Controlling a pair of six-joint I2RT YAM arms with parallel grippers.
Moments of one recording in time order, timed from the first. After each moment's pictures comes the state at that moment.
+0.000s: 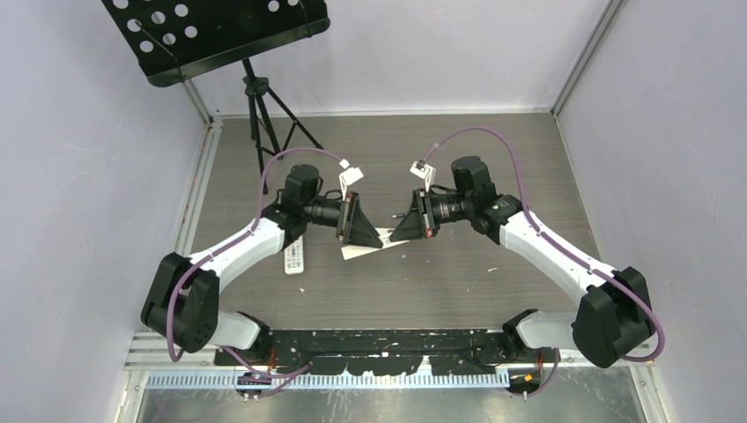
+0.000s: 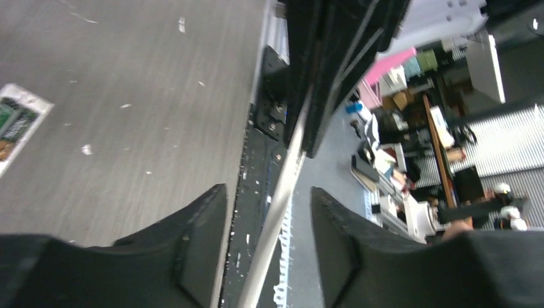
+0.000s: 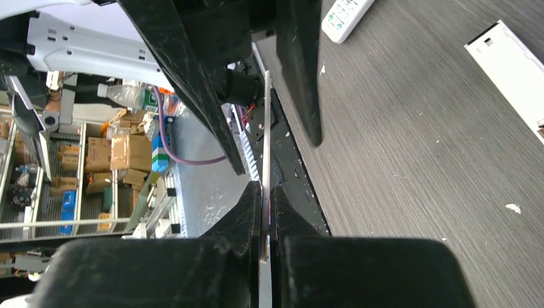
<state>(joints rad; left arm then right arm) -0.46 1.38 0.82 0.13 1.13 -0.48 0.49 1.29 0.93 -0.22 -0.95 0.46</state>
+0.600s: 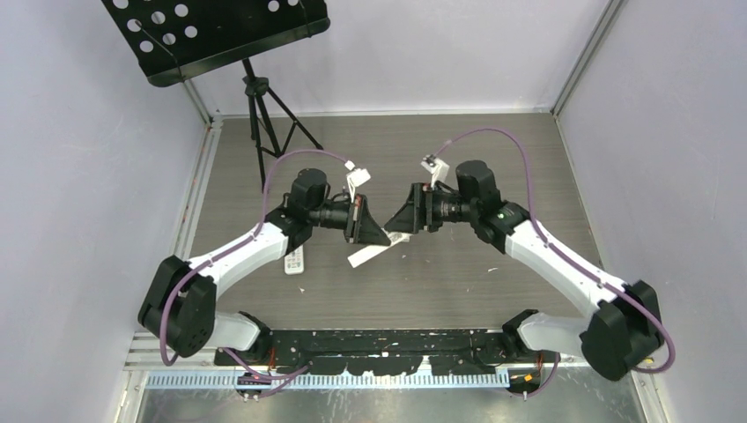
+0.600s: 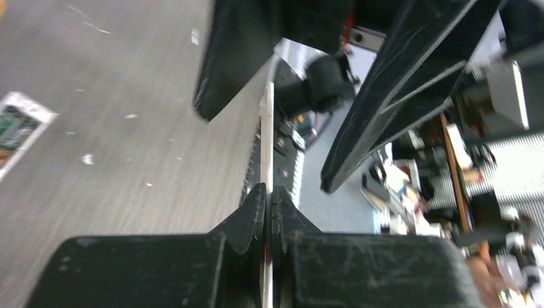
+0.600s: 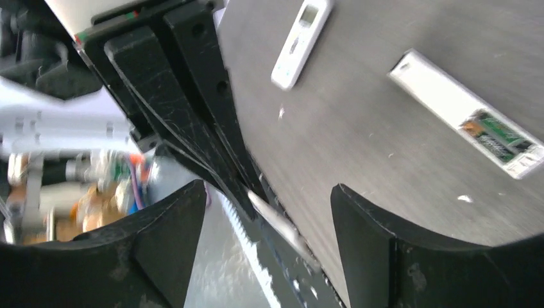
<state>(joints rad) -0.56 1.37 0.81 0.17 1.07 -0.52 0.52 1.24 0.92 -0.23 -0.77 0.52</state>
